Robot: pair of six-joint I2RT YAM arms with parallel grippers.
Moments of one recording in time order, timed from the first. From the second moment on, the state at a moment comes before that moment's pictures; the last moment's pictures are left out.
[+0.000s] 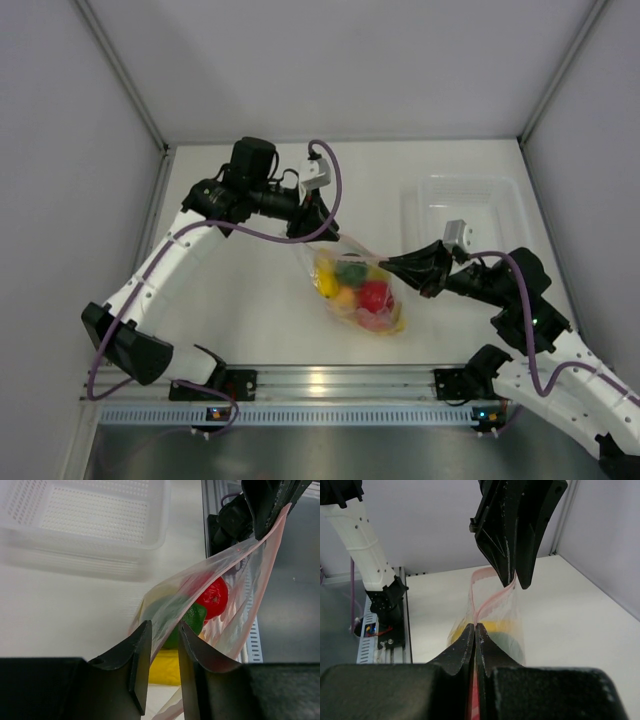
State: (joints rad) left arm -0.54 1.40 1.54 -0.76 0.98 0.36; right arm 0.71 0.57 0.71 0.04 -0.55 0.03
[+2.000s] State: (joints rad) left arm -0.69 1.46 1.68 -0.75 -0.09 -0.10; right arm 0.71 0.77 0.77 0.01 -0.08 0.44
